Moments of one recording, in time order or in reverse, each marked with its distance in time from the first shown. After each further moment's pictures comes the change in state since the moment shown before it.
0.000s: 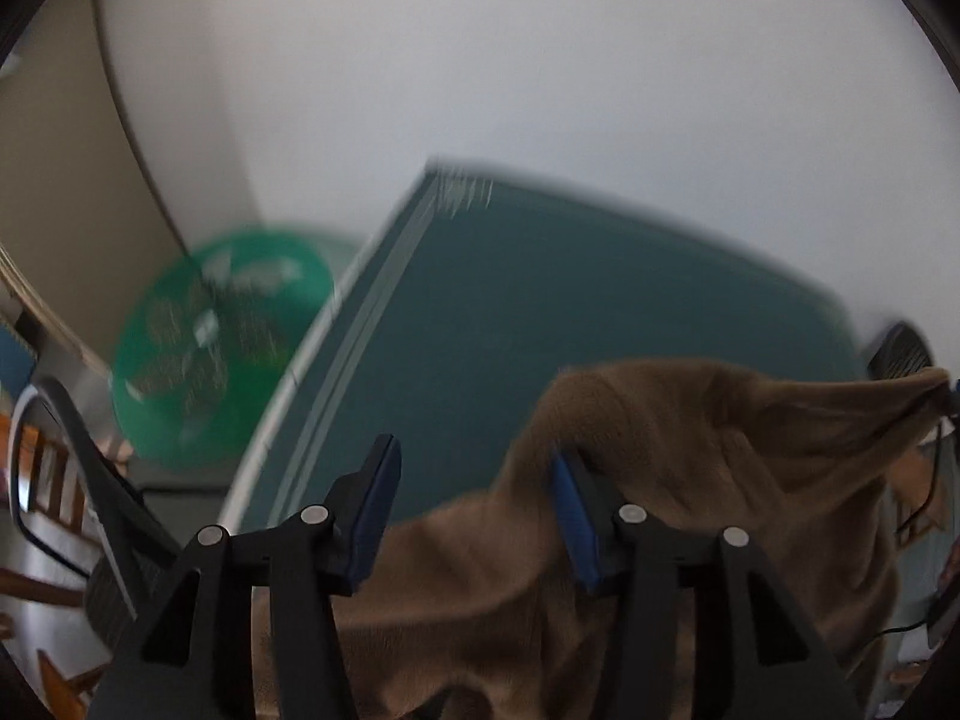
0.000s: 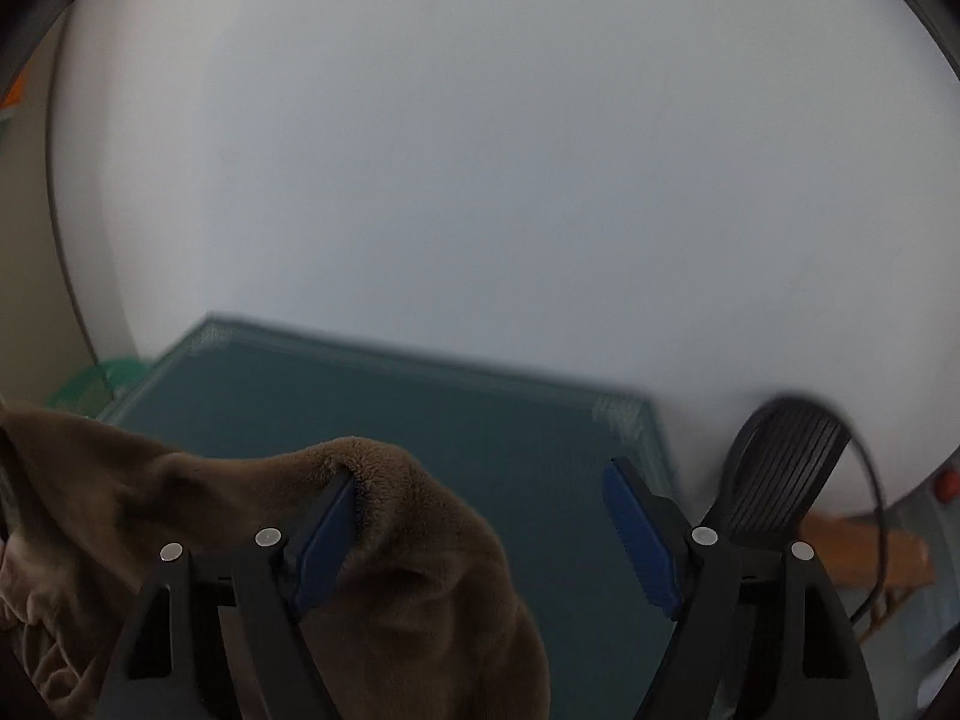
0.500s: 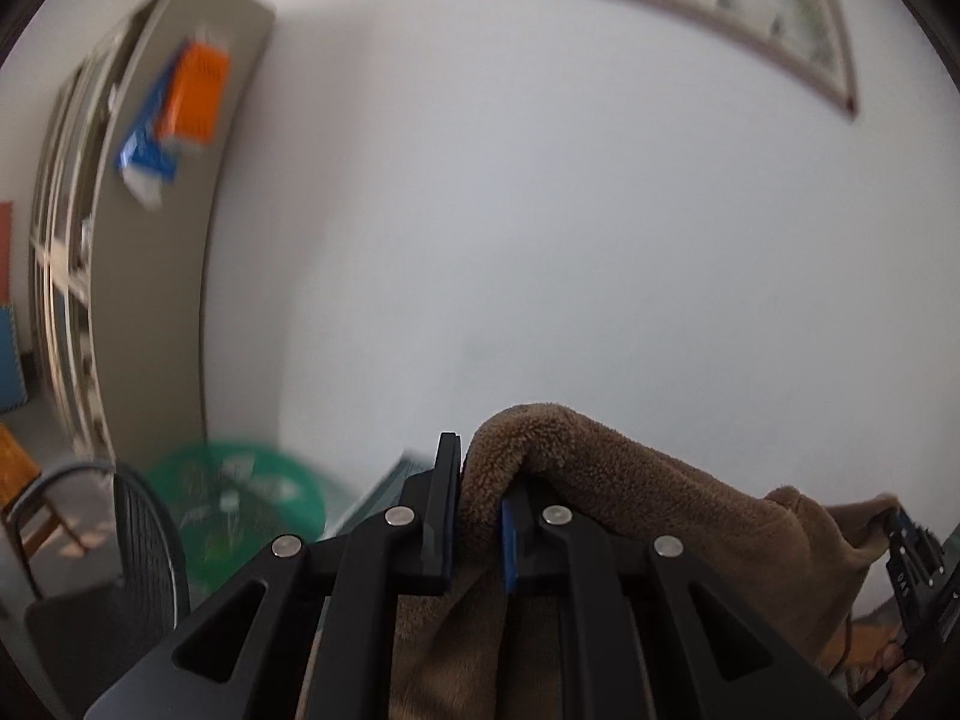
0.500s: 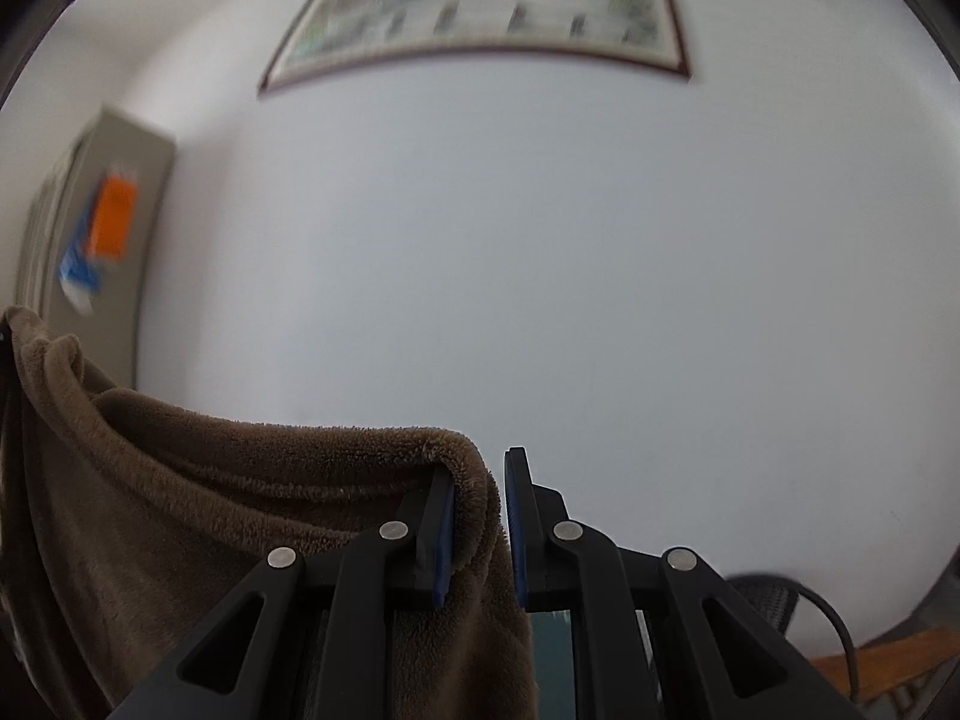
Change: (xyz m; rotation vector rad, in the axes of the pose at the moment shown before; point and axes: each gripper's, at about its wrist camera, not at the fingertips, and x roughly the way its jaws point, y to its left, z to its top) left arm -0.308 0.001 -0.091 -0.162 -0.698 -0.123; right arm -0.268 -0.056 -0.033 -0.026 -0.610 0.025
